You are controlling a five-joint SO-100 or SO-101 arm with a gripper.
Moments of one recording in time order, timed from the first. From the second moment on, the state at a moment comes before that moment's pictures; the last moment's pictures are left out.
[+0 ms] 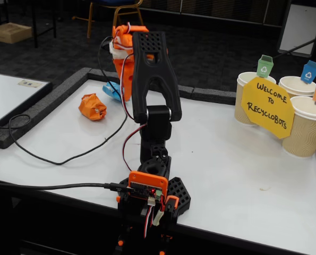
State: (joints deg) arm -30.0 47.5 48.7 80.5 -4.0
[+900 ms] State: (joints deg) arm -31.7 129.6 103.4 87.8 -4.0
